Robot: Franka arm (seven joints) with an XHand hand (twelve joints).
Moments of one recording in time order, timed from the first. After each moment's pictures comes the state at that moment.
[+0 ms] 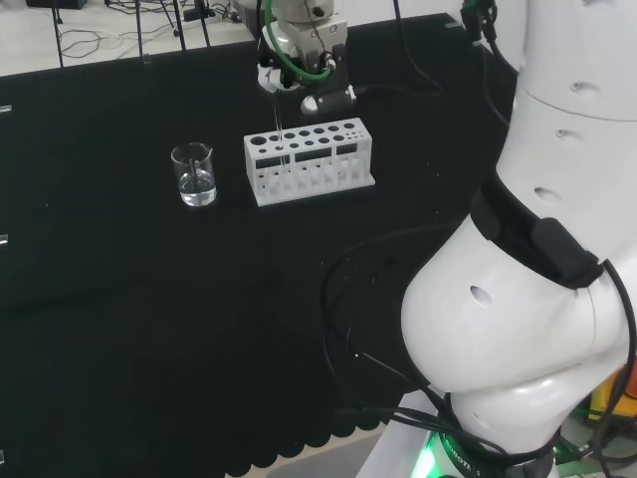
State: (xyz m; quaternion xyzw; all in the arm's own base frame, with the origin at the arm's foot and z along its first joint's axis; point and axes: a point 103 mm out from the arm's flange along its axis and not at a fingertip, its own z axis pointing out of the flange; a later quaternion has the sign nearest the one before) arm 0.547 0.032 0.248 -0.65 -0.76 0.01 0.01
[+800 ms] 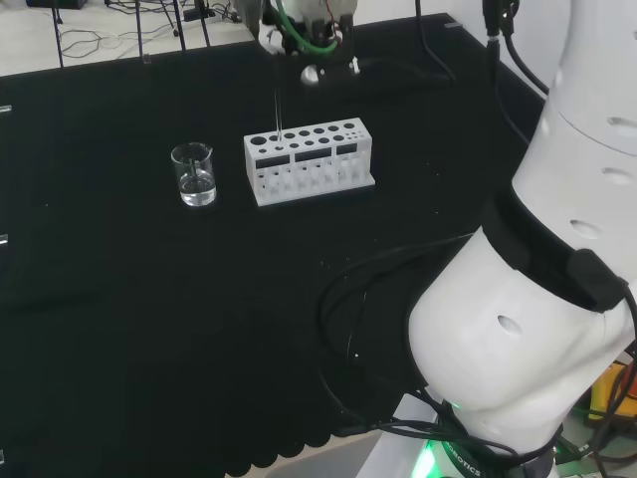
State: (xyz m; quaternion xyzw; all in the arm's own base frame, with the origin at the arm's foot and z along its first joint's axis) arm 0.539 0.034 0.309 -0.67 -0.74 -0.03 -0.02
